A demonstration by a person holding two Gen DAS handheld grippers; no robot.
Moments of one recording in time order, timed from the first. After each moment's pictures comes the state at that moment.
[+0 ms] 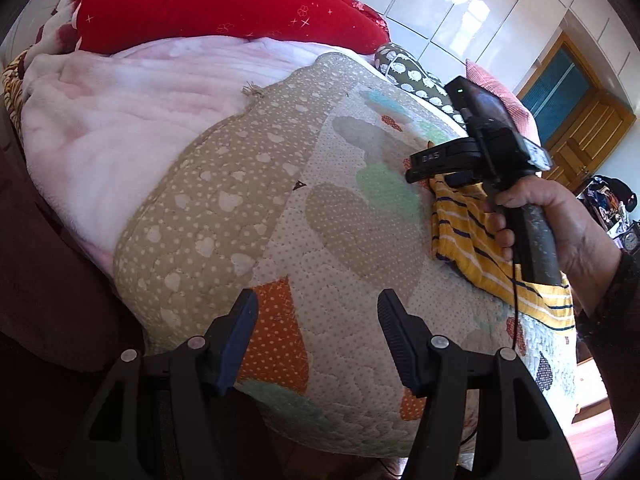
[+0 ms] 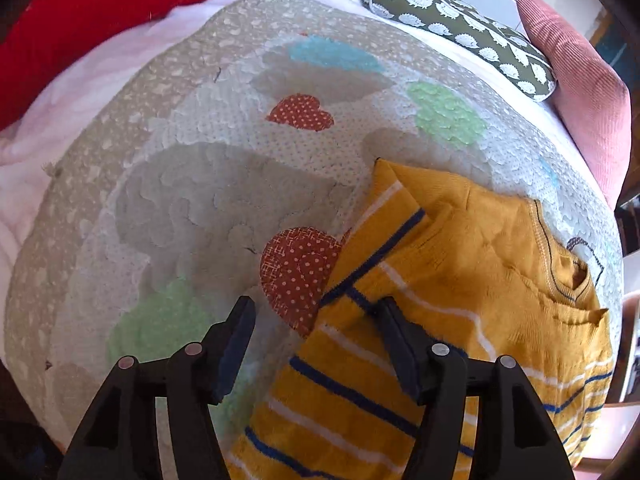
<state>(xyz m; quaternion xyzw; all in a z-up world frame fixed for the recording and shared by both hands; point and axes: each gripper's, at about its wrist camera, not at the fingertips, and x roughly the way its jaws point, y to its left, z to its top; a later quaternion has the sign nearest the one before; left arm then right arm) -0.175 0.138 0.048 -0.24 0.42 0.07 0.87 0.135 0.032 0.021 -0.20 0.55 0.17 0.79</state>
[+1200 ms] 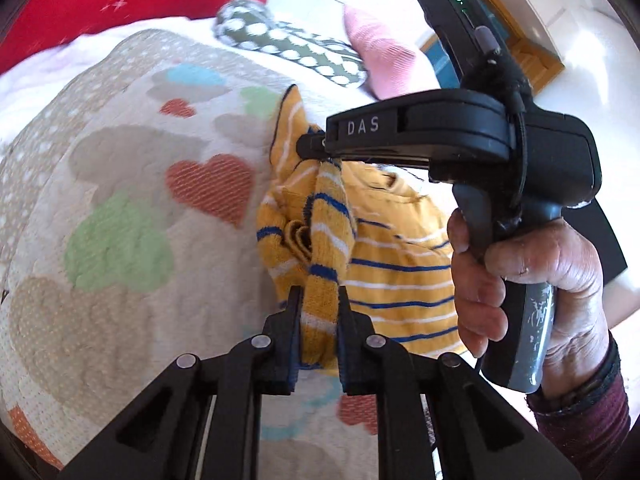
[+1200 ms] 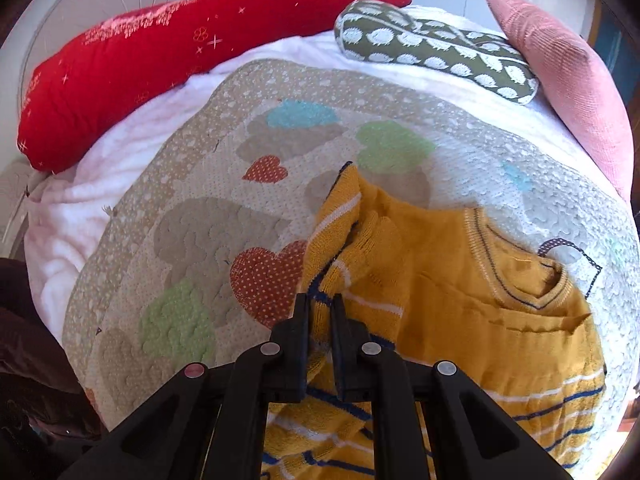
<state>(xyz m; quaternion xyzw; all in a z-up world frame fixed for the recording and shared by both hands) -0.010 -0.014 0.084 -0.22 0.45 -0.13 0.86 0.139 -0.083 0.098 -0.08 0.50 0.26 0.82</state>
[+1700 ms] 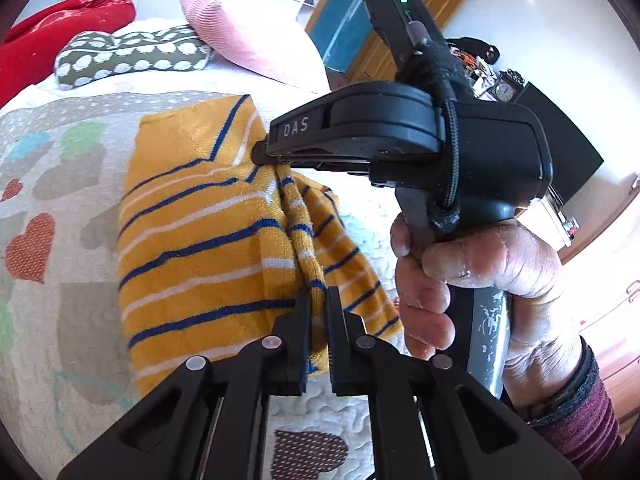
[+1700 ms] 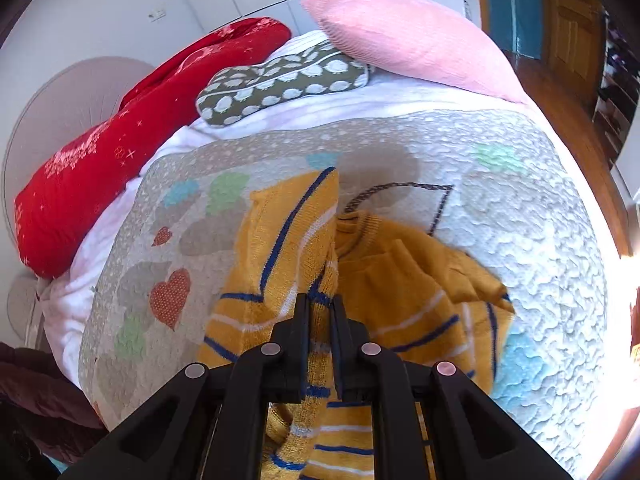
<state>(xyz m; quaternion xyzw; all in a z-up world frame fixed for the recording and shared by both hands) 0.027 -0.219 0.112 -0.10 0.46 -0.25 0.84 0.144 -0.322 0.113 0.09 0.48 0.18 0.86</state>
